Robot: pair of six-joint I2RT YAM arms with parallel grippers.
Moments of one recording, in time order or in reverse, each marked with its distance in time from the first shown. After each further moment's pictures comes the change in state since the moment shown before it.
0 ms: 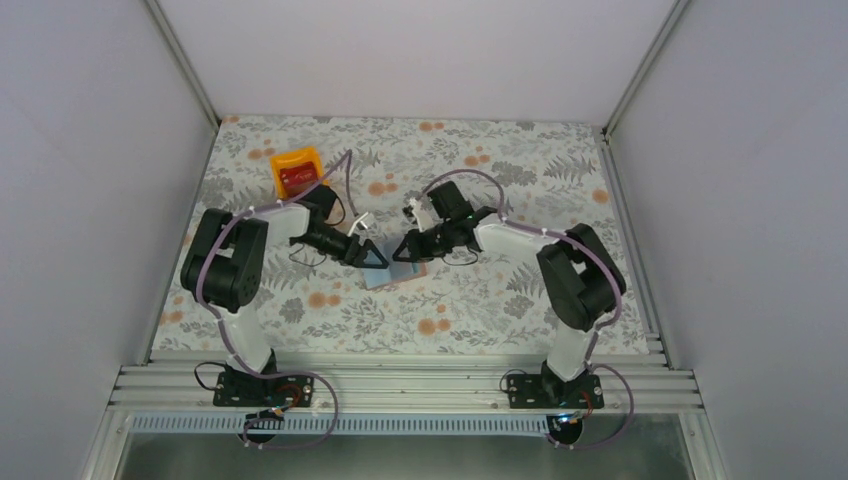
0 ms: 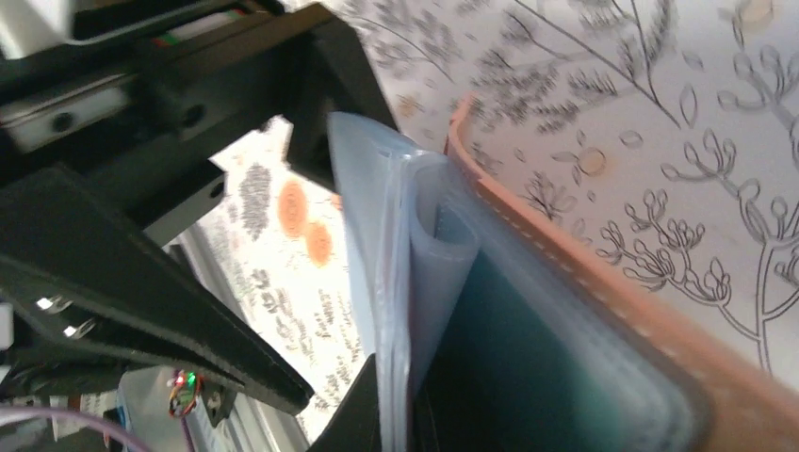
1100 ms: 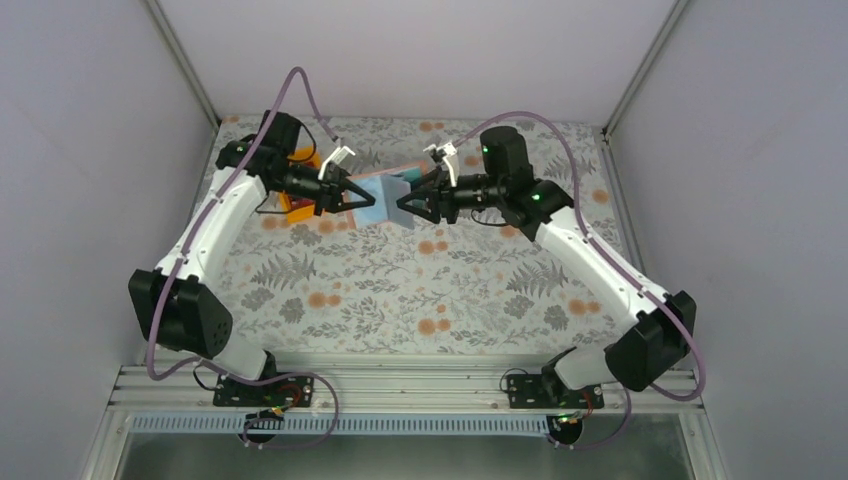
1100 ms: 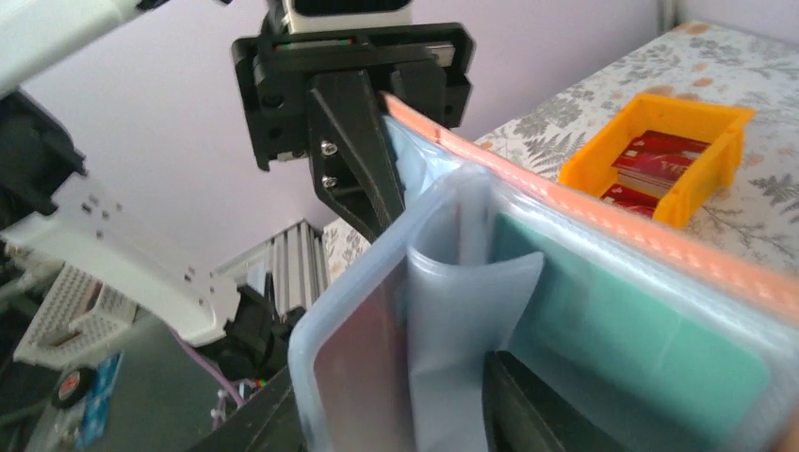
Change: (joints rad) left arm 0.058 -0.320 0.475 -0.455 0.227 0.384; right arm -0.074 -0.420 0.212 -0.113 -0.181 -0.319
